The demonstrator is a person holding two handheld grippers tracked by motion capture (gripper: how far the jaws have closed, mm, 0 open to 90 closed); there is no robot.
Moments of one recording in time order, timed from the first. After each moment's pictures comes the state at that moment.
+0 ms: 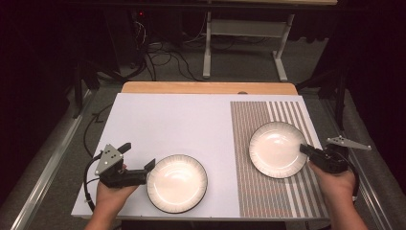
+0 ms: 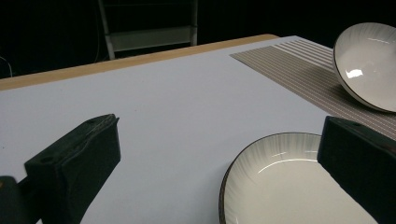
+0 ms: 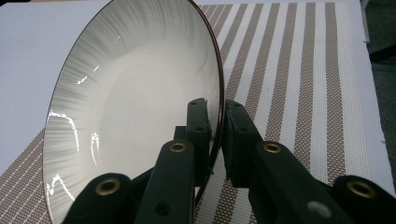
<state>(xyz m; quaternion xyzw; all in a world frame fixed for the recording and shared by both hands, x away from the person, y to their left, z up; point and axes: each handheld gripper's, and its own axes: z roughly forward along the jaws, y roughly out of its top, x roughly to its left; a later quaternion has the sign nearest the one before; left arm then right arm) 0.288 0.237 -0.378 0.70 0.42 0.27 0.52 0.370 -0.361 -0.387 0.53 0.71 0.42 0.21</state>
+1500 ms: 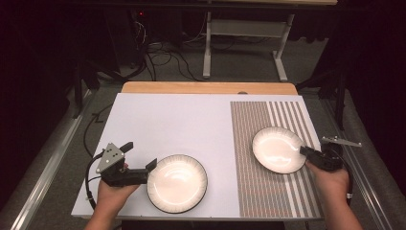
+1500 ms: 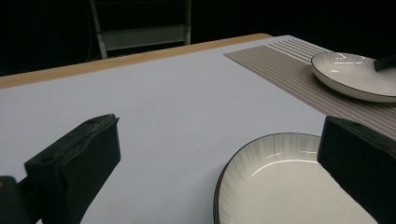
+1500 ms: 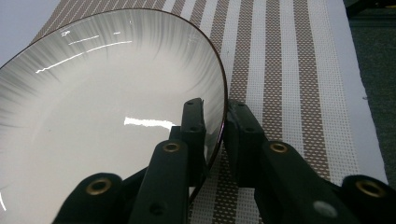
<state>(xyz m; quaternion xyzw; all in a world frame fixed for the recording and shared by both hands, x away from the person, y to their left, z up) 0.292 0.235 -0.378 0.70 0.41 0.26 0.52 0.391 -0.367 -0.413 0.60 0.69 0.36 0.20</state>
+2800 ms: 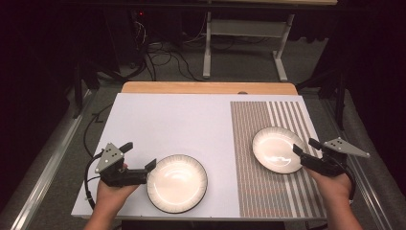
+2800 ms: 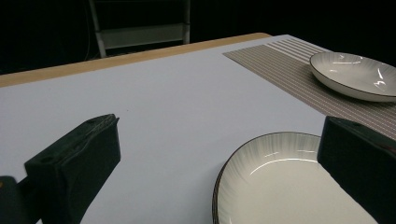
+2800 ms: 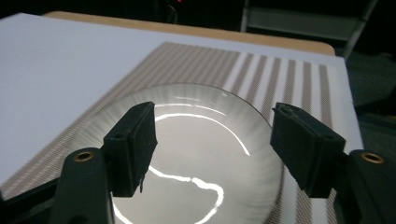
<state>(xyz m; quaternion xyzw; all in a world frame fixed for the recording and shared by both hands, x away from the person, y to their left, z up) 0.291 0.236 -0.376 0.70 0.41 0.26 0.53 0.354 -0.341 -0.377 0.46 0.71 0.45 0.29</state>
